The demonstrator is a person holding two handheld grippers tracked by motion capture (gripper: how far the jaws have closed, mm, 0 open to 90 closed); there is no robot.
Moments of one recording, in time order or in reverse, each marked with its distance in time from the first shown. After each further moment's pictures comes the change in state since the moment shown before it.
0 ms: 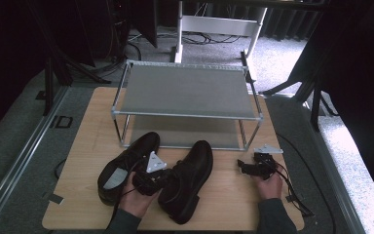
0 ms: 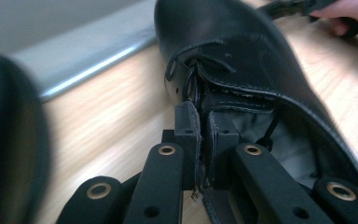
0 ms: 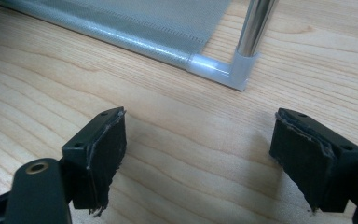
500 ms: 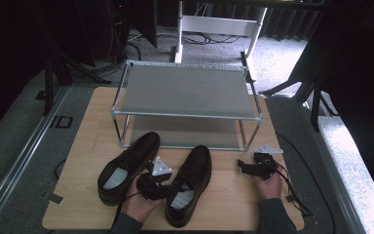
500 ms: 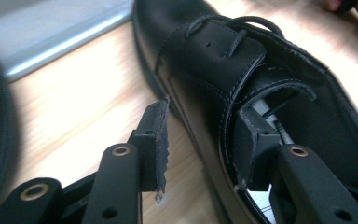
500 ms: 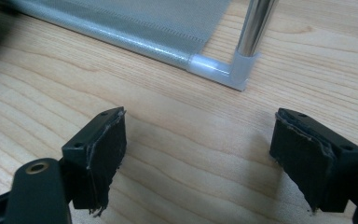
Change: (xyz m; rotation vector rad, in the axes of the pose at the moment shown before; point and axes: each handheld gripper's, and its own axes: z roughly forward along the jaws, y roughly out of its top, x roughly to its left) left arm -0.016 -0.004 0.018 0.074 -0.081 0.001; right arm 0.000 0.000 0.000 0.000 -0.001 0.001
